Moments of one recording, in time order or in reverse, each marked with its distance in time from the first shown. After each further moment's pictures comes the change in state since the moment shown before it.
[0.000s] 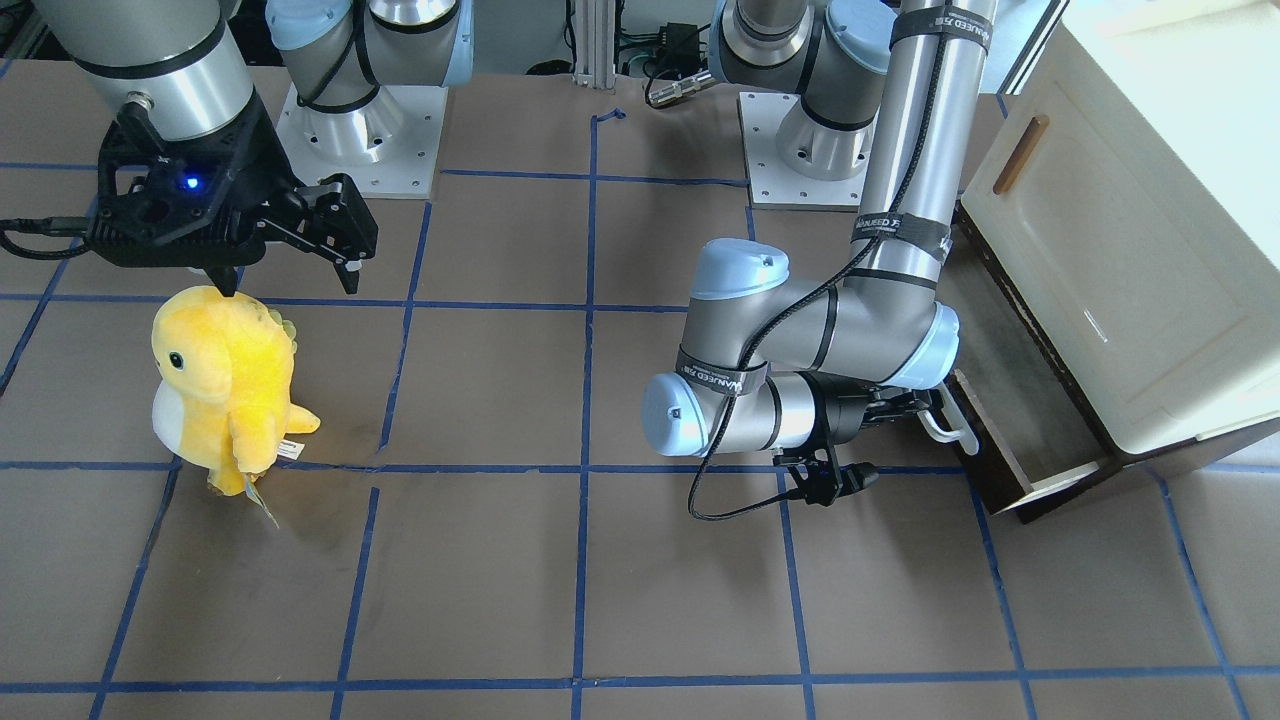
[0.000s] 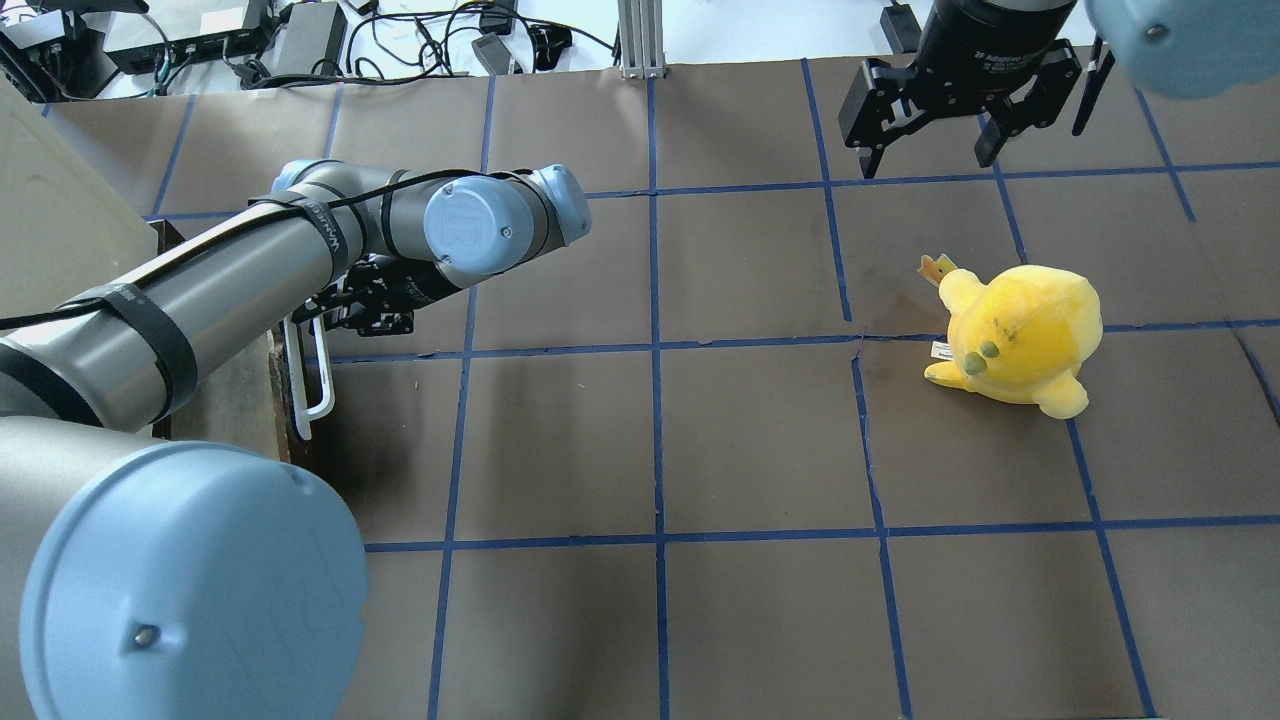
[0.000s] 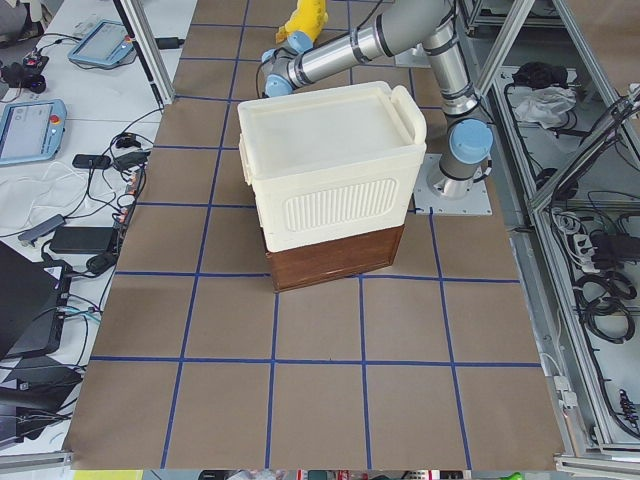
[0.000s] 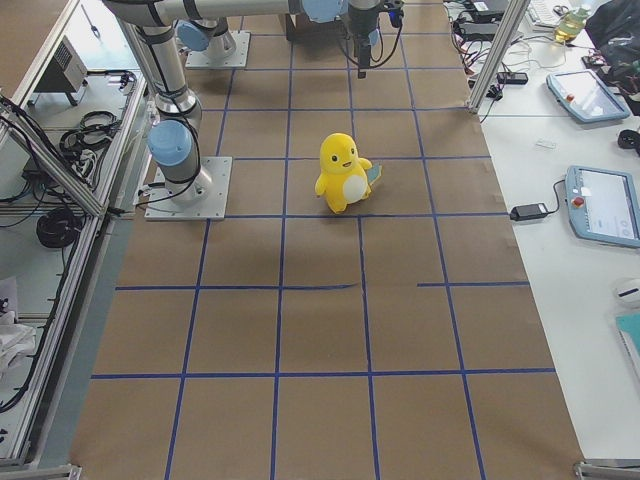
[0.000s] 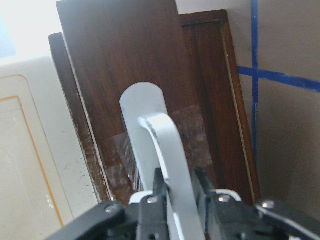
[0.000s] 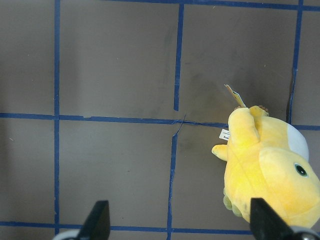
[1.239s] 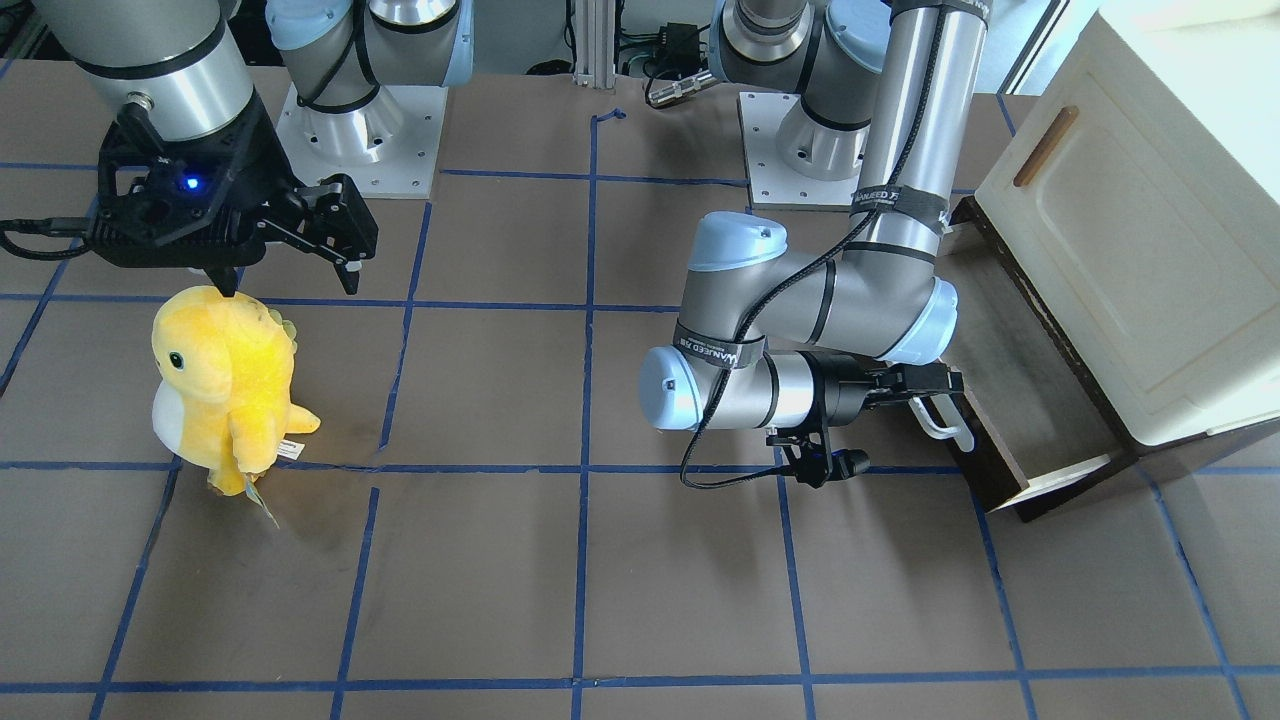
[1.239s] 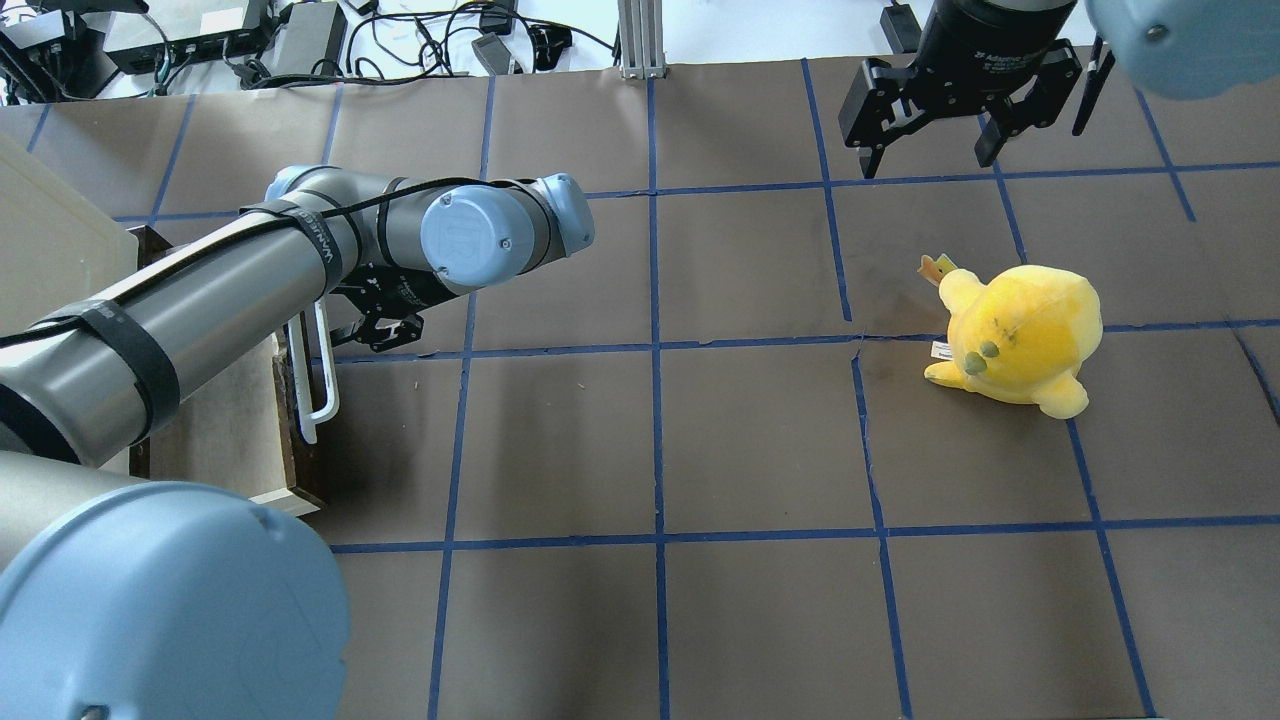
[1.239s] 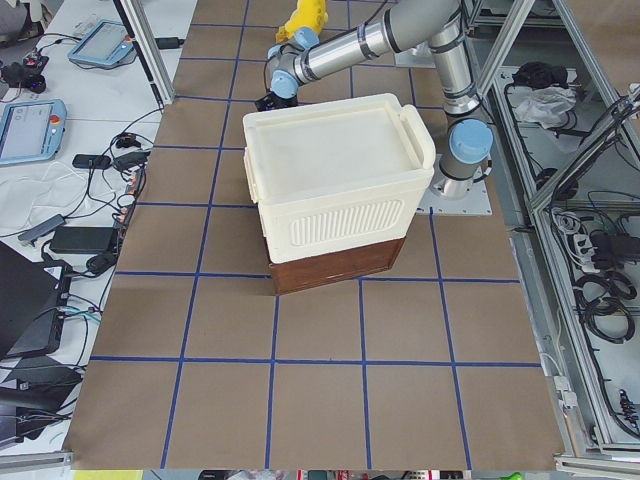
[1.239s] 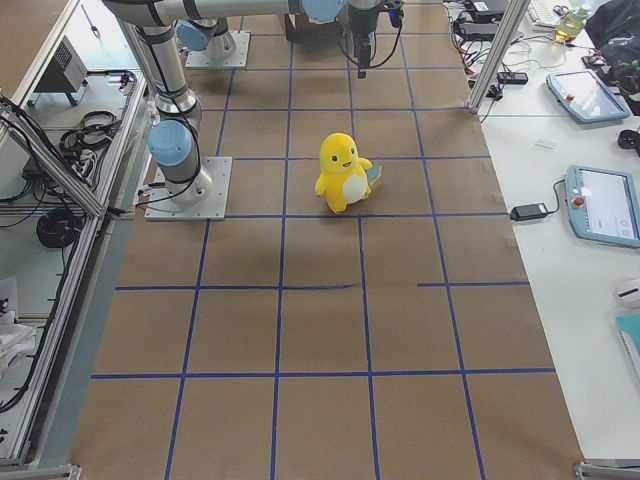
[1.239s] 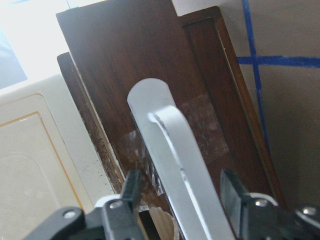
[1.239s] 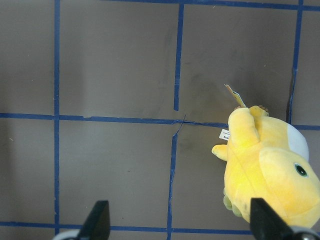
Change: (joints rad) left arm -0.008 0.057 -0.045 0.005 0.040 0.144; right arm 0.000 0.000 0.000 0.000 0.000 0.000
